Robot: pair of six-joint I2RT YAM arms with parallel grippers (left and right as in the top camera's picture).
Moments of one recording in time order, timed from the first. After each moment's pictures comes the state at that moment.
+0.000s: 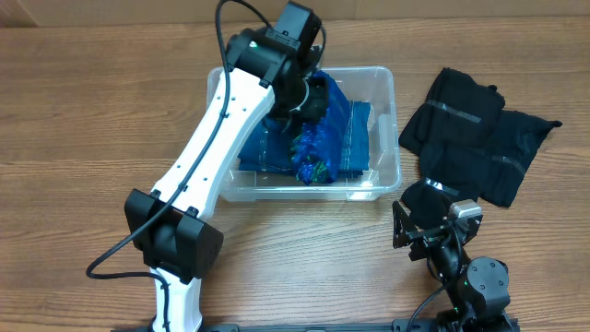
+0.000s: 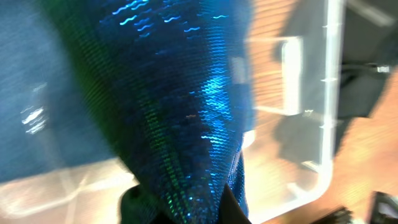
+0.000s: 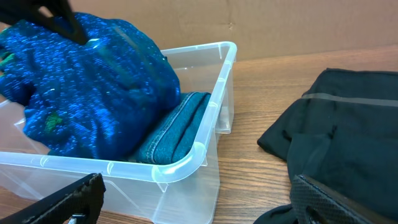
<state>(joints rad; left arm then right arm) -0.48 2.07 2.17 -1.35 0.25 -0.42 0.21 0.01 0.10 -0.27 -0.08 0.20</state>
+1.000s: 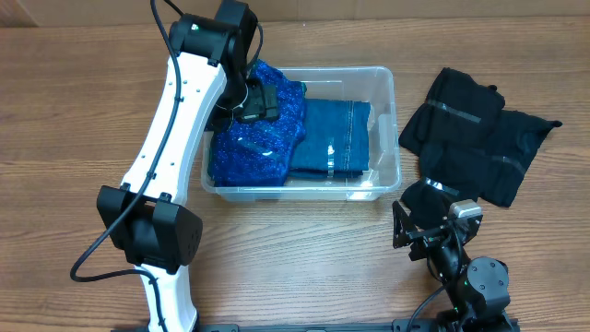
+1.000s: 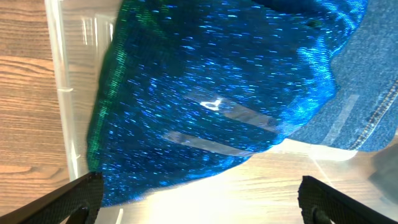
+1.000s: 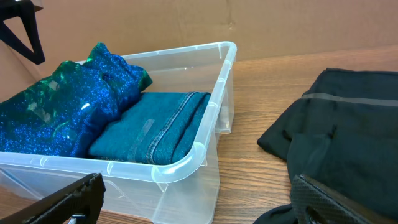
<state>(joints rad) -0.28 2.07 2.17 -1.59 0.07 -0.44 0.21 0.01 0.10 -0.27 -0.08 0.20</state>
